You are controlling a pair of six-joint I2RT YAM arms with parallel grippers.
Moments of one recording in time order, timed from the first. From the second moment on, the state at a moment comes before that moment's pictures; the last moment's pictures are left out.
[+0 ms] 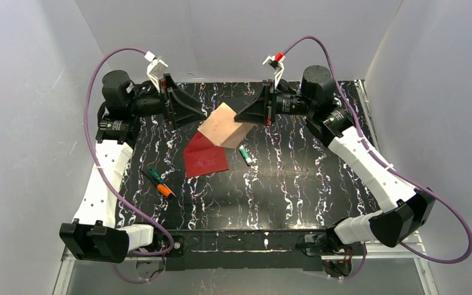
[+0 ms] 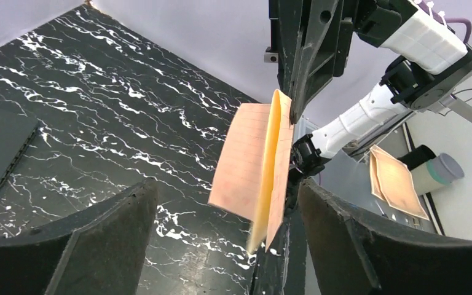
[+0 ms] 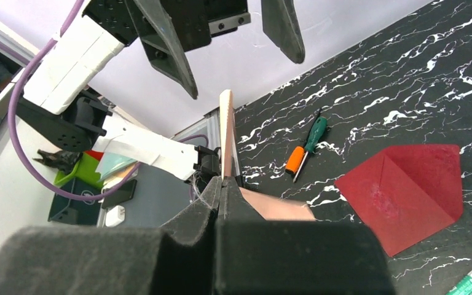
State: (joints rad) left arm -0.11 1.23 1.36 -0.21 1.25 -0.35; right arm 0.60 1.36 1.46 -0.12 -0.91 0.54
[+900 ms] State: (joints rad) left arm -0.26 1.27 1.26 -0.04 1.33 -0.53; right arm 0.61 1.40 1.51 -0.19 -1.01 0.49
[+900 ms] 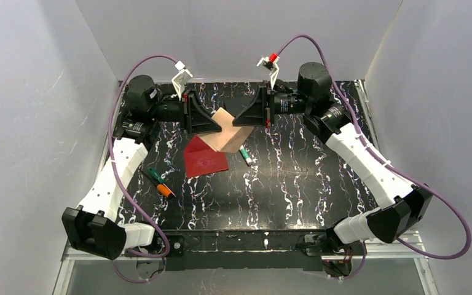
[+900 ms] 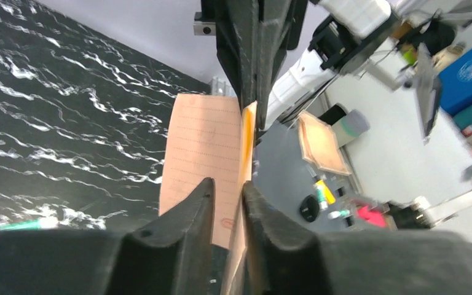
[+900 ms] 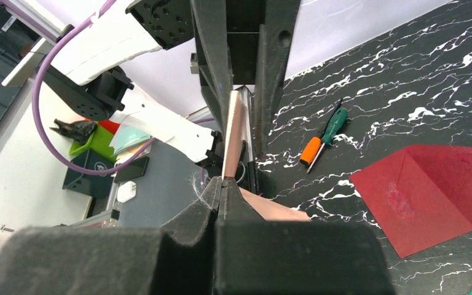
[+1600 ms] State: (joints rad) left arm -0.26 1.23 1.29 -0.11 0.77 -0.53; right arm 0.62 1.15 1.28 -0.10 -0.19 0.77
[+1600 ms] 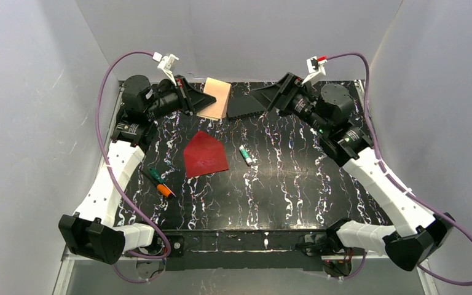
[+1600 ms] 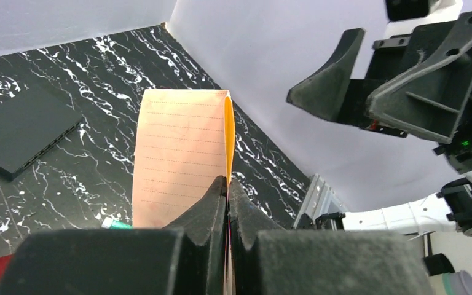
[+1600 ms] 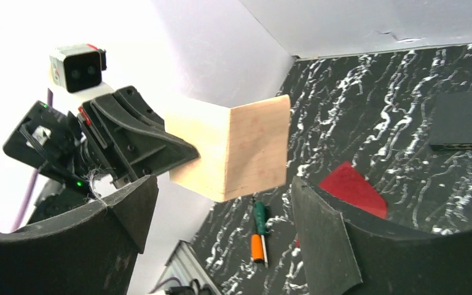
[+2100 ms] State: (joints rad) left arm -0.26 1.28 1.31 0.04 0.88 -0.74; right arm 0.64 1.36 1.27 0.20 -0.33 1.07
